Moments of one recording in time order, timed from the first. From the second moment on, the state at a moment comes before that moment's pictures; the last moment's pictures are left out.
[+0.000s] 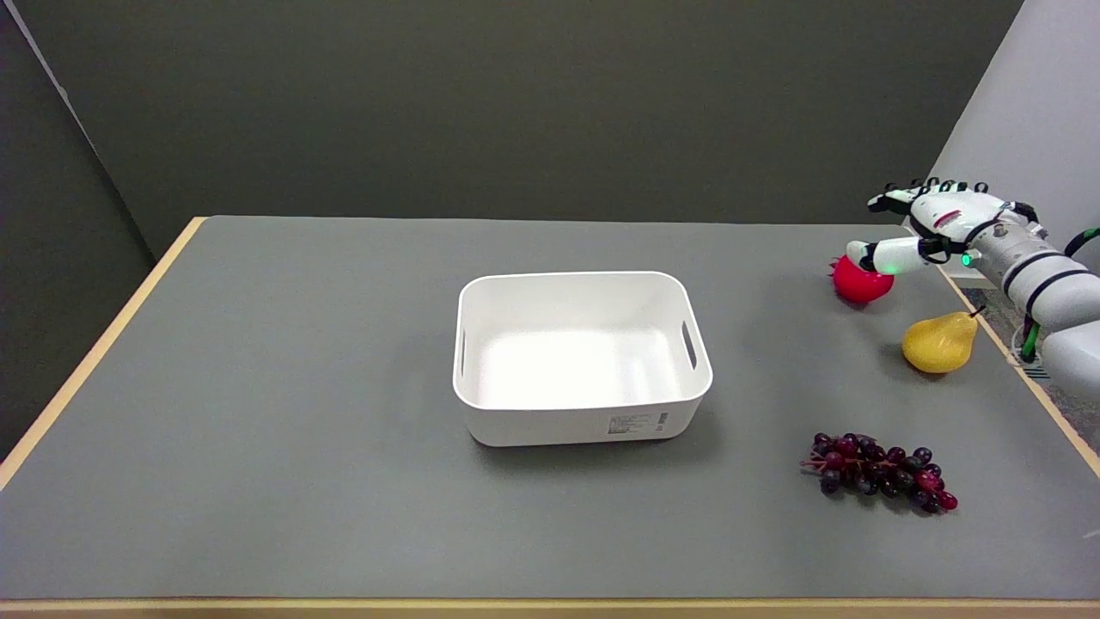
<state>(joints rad) 0.07 -0.56 -1.56 1.05 0.55 0.07 0.37</state>
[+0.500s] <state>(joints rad) 0.25 -0.60 -1.77 0.88 0.55 0.12 0.37</state>
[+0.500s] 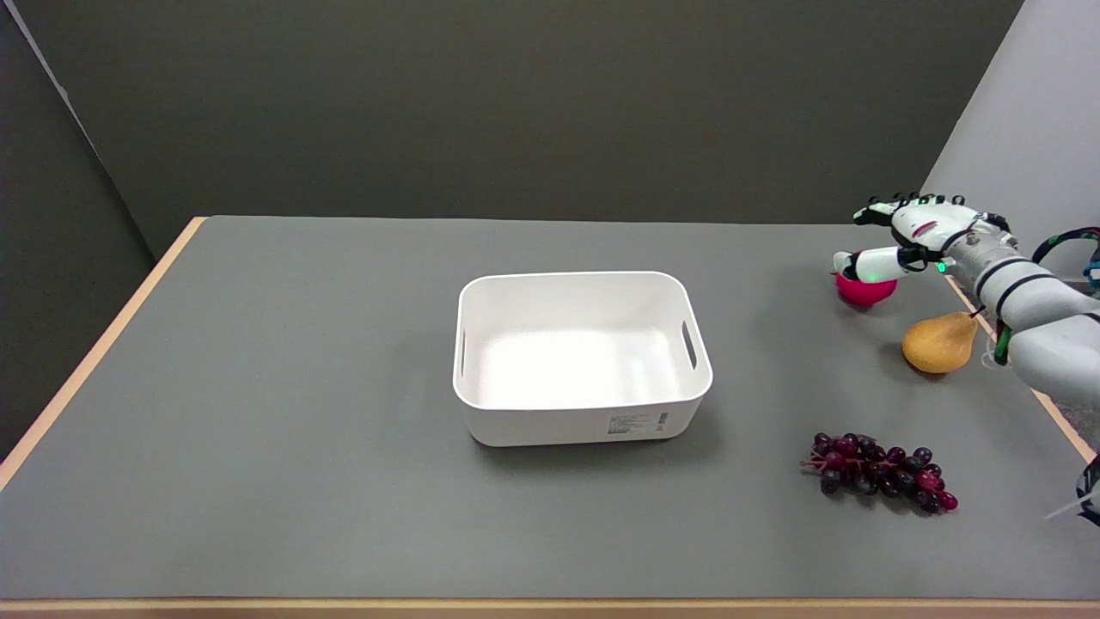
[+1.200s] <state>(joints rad) 0.35 -0.62 -1.89 0.76 0.55 0.16 0.38</state>
